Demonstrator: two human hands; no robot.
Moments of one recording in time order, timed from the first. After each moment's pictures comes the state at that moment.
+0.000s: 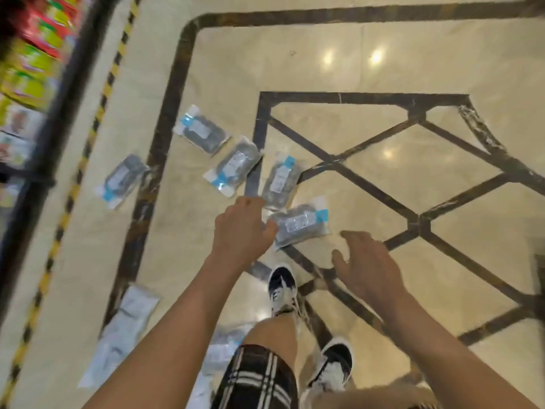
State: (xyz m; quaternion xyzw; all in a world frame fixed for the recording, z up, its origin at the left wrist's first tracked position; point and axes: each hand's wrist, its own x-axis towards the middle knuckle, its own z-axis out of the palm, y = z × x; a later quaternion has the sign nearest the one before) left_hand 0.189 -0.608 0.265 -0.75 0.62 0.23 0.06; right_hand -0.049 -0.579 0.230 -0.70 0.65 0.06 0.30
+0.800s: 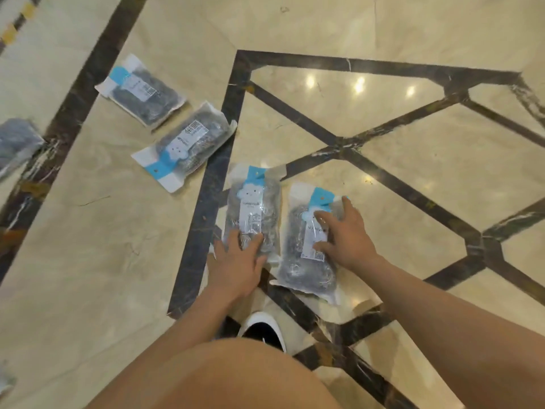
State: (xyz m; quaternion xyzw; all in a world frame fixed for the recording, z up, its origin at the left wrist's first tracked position) left_hand 0.211 -0.623 -0.173 -0.73 0.61 0.29 0.11; right_hand -0.024 -0.706 -0.165 -0.70 0.64 0.07 0.31
